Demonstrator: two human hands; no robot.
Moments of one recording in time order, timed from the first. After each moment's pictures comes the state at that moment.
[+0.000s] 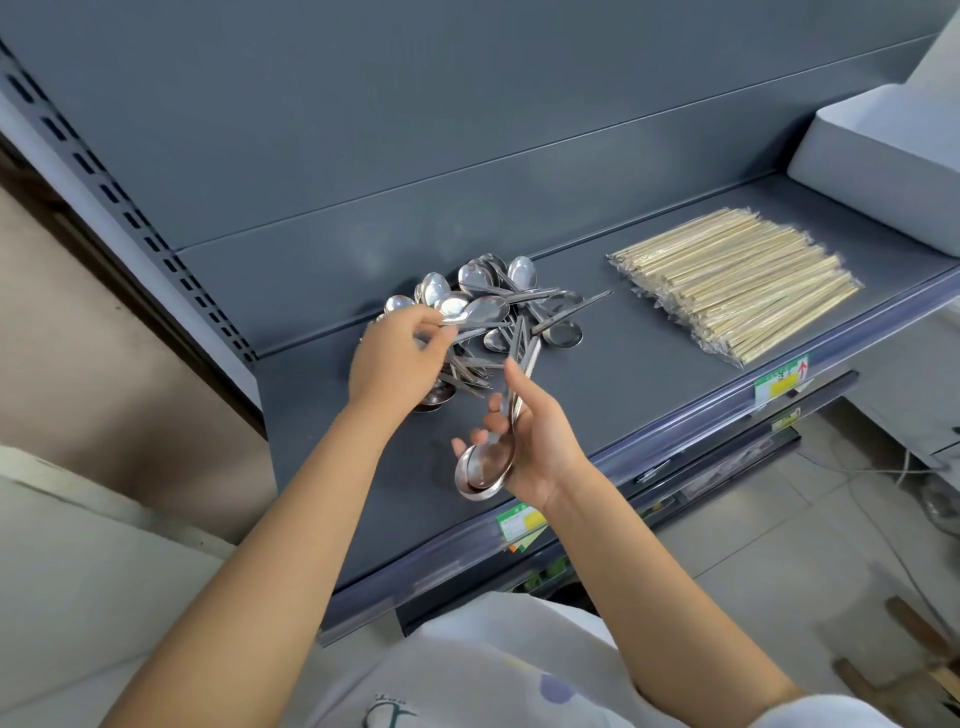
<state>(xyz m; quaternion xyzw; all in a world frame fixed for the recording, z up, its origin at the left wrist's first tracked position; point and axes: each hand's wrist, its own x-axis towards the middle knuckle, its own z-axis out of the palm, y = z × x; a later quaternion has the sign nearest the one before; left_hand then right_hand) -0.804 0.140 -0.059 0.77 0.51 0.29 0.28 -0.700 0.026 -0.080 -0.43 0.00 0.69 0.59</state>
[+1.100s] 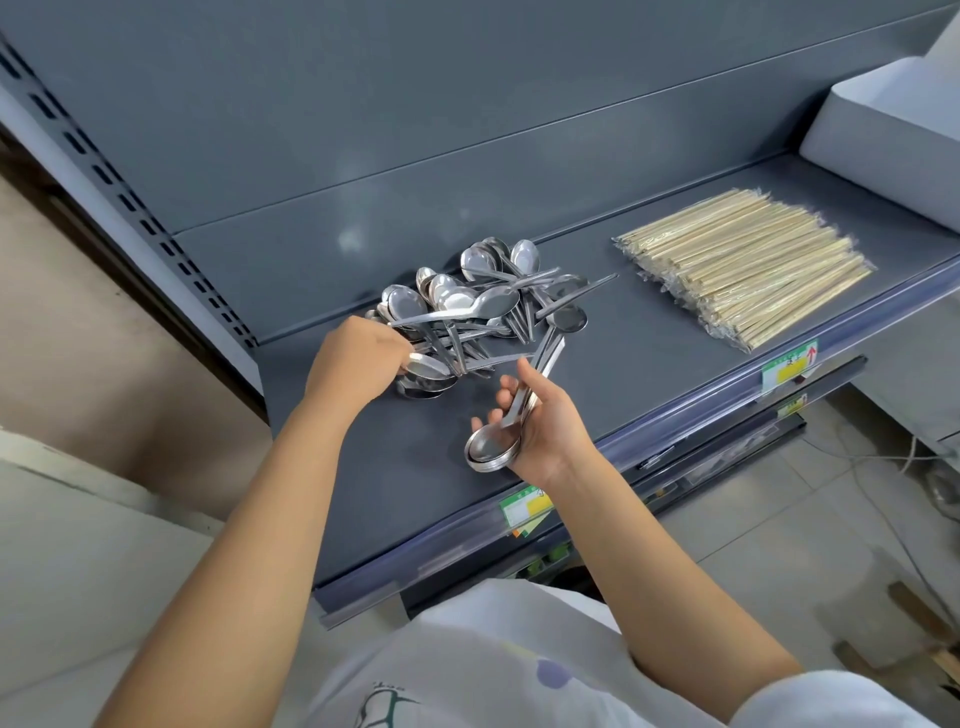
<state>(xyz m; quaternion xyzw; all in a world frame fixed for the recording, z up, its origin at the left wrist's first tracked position) -0.837 0.145 -0.053 0.70 0.60 0.16 0.35 -0.689 0.032 -0.104 -0.42 0.07 0.66 0.62</state>
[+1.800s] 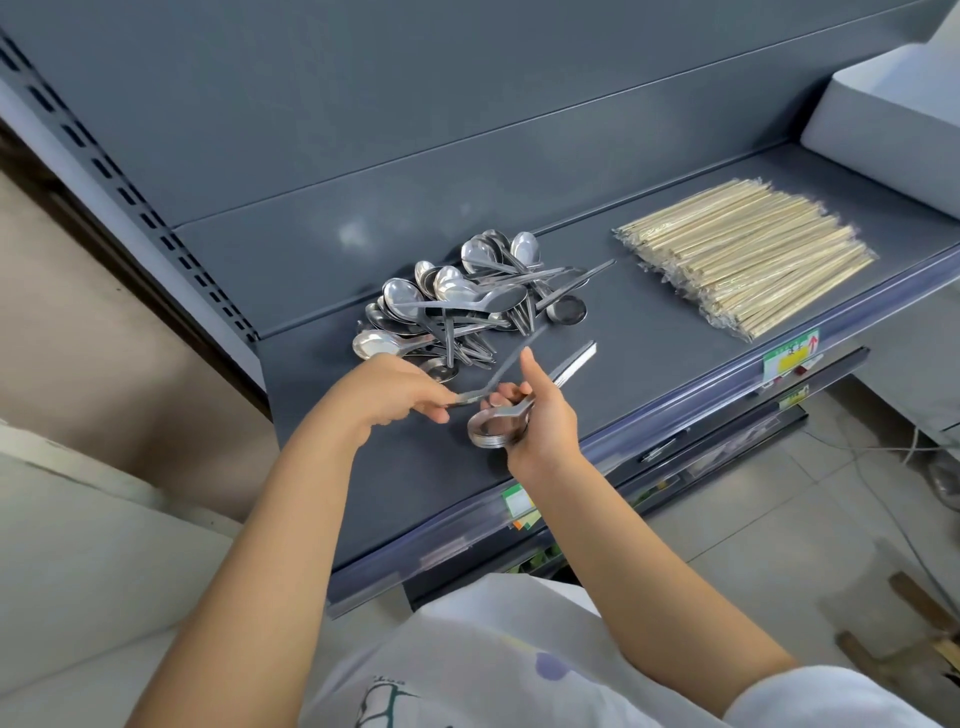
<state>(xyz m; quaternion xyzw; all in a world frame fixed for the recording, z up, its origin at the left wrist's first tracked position) -0.834 0.112 -0.040 0.64 0.57 0.02 0.51 -0.706 0.033 -0.108 -0.44 0.11 0.56 0.70</state>
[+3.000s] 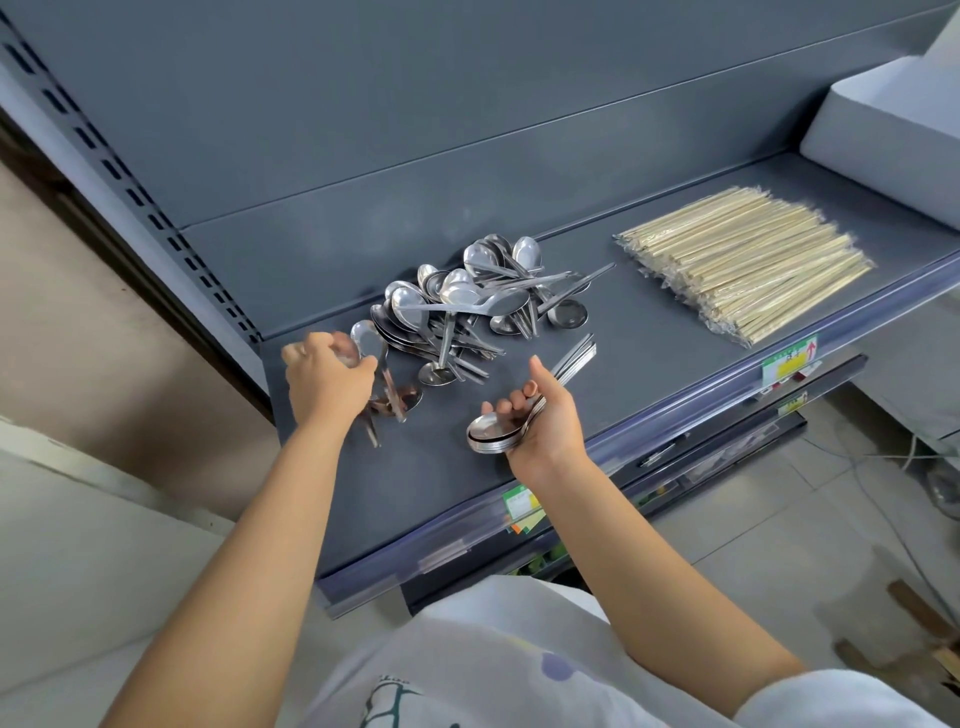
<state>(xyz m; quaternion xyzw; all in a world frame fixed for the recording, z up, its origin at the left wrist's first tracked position) -0.862 0.160 -0.108 0.61 0.71 0.25 0.25 -0.704 0.030 -0.109 -0.40 0.12 0.57 0.70</state>
